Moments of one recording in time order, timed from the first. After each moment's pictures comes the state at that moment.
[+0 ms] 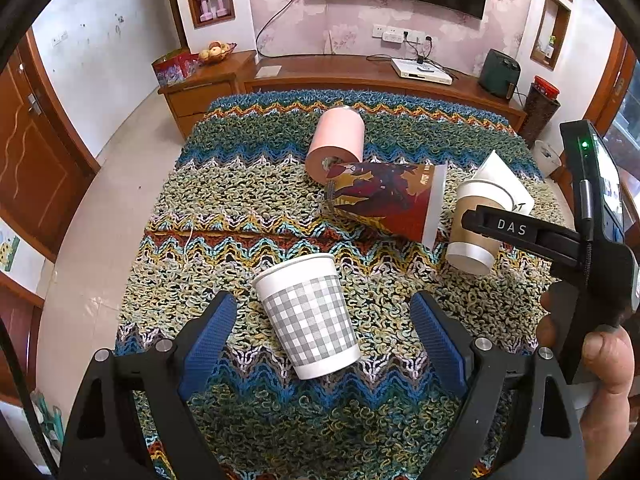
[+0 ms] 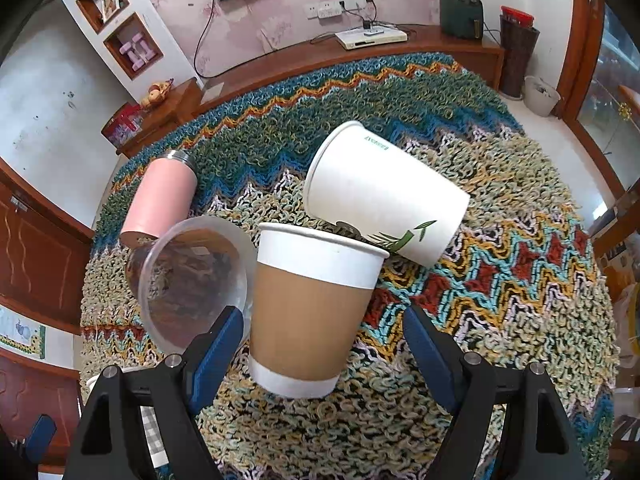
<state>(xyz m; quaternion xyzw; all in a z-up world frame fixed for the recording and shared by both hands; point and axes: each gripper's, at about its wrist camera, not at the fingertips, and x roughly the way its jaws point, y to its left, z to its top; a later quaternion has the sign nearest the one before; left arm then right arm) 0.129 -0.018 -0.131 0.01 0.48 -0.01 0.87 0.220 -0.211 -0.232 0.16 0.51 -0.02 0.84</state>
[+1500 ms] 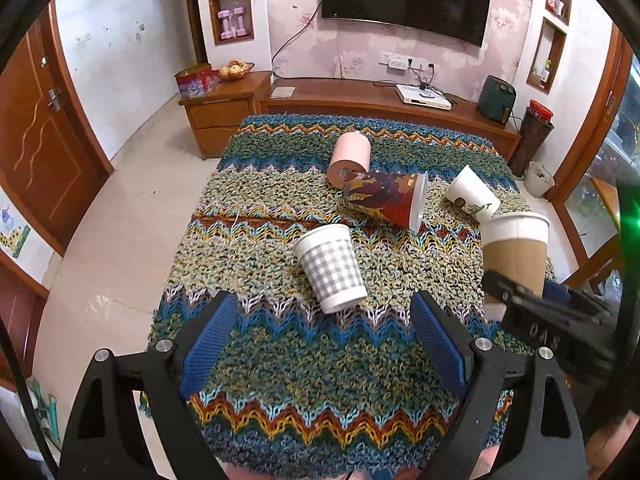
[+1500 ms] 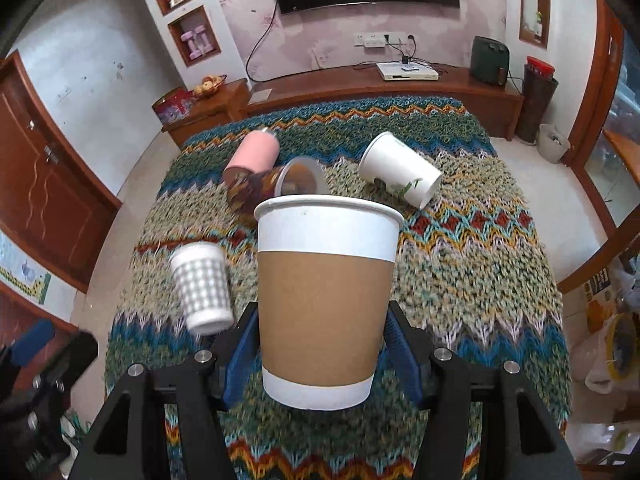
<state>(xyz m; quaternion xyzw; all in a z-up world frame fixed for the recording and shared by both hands) 0.037 0.008 -0.071 -0.01 0.45 0.00 0.89 0.076 -0.174 -0.151 0.08 0.47 0.03 0.88</state>
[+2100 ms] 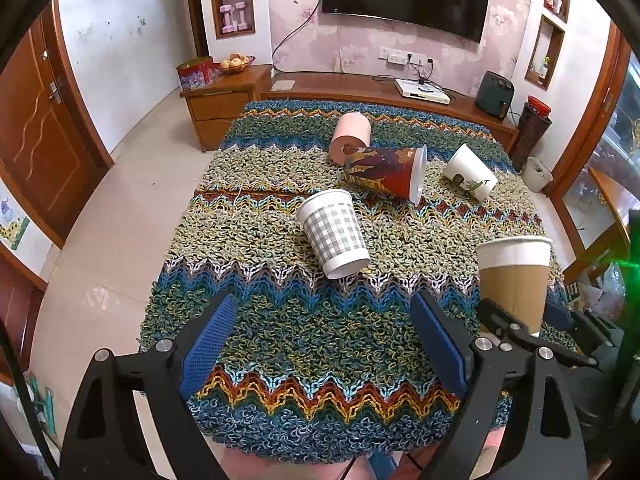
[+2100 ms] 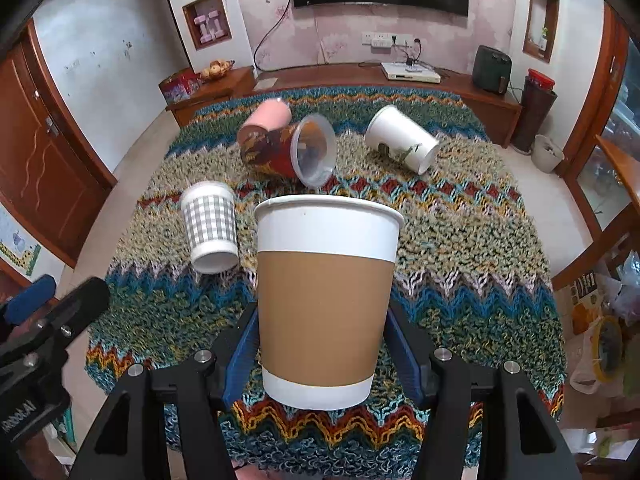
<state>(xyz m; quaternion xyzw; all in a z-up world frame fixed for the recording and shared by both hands) 0.008 0.010 -0.093 -0.01 0.45 0.00 0.89 0.023 -0.152 -0.170 0.04 0.48 0.03 0.87</state>
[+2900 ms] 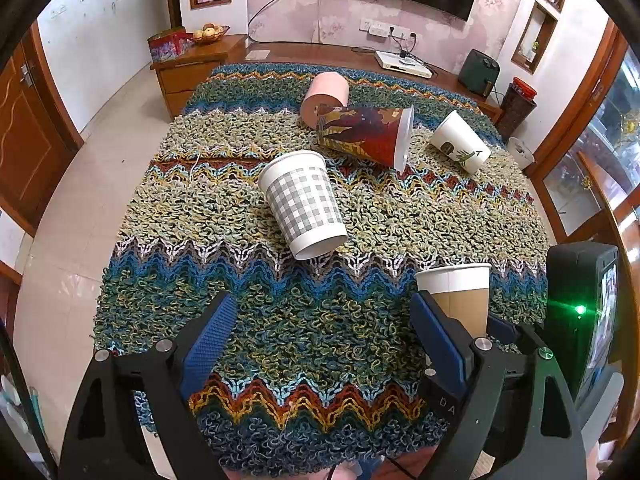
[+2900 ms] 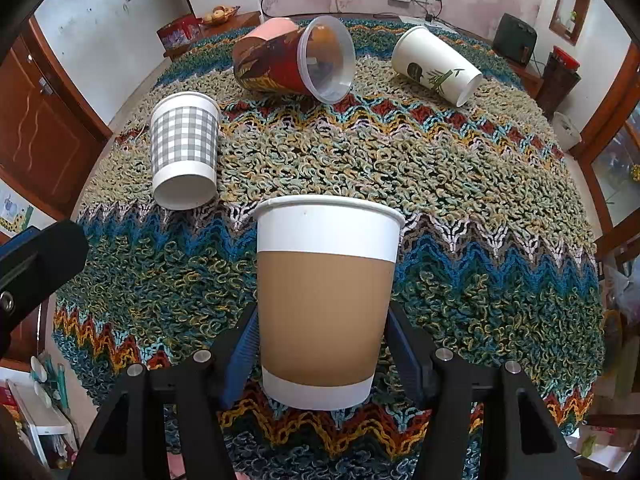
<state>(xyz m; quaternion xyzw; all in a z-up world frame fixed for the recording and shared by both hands) 0.034 0.001 -0.133 -0.03 0.50 -0.05 0.87 0.045 -0.136 -0.241 0.02 0.56 0.04 0.83</state>
